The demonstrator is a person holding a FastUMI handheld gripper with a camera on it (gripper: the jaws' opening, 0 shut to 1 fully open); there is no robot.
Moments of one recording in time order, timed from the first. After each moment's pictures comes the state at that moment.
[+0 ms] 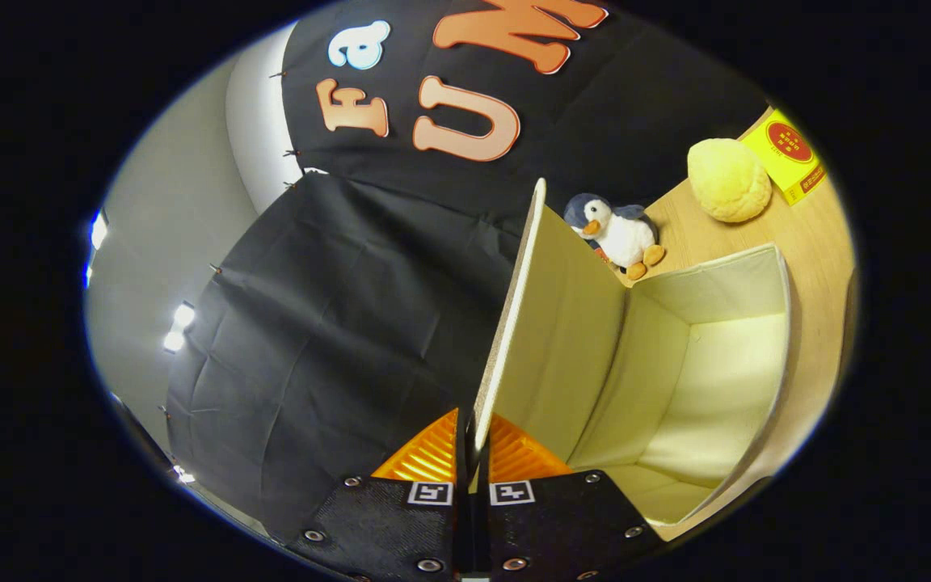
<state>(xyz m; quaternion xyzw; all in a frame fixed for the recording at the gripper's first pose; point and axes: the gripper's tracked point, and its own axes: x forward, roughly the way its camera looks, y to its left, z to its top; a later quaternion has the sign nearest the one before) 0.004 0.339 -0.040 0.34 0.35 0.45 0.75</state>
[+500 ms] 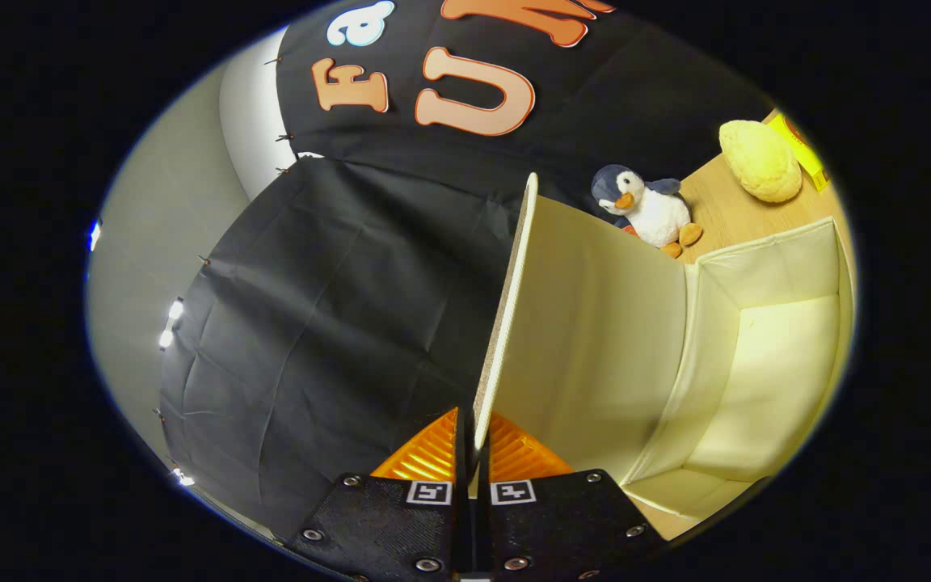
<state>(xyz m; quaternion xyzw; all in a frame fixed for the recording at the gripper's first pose) 0.005 0.420 -0.041 0.34 0.36 0.45 0.74</state>
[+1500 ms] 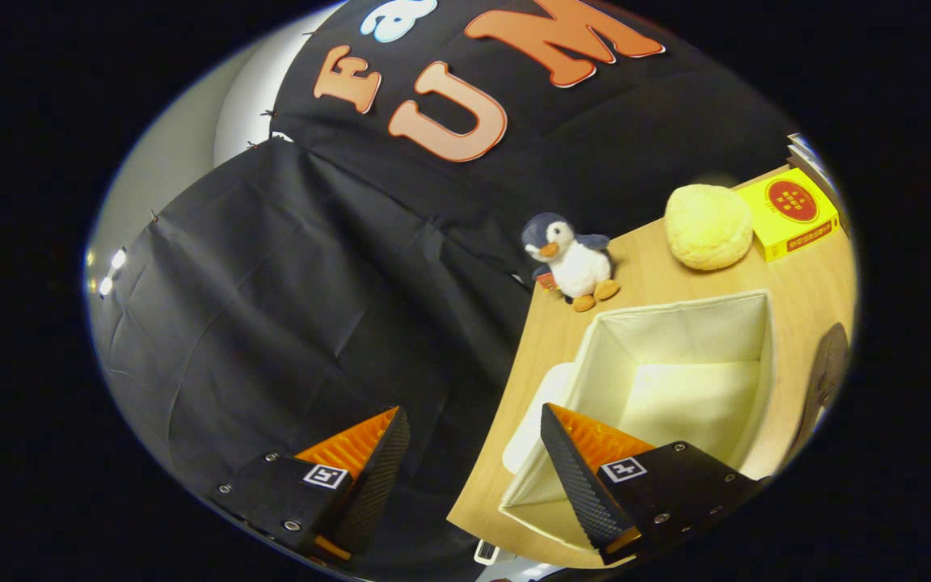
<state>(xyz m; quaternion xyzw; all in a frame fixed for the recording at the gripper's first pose) 0.052 0.319 -0.083 0.23 0.32 0.34 0.85</state>
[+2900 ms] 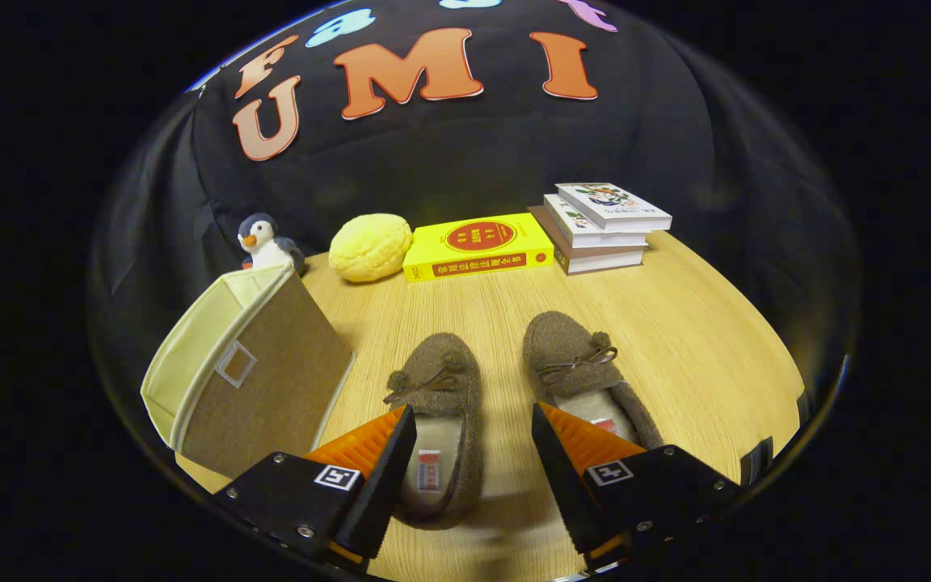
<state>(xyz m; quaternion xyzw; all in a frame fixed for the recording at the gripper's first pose) 0.057 -0.029 -0.236 0.00 0.31 0.01 0.95</state>
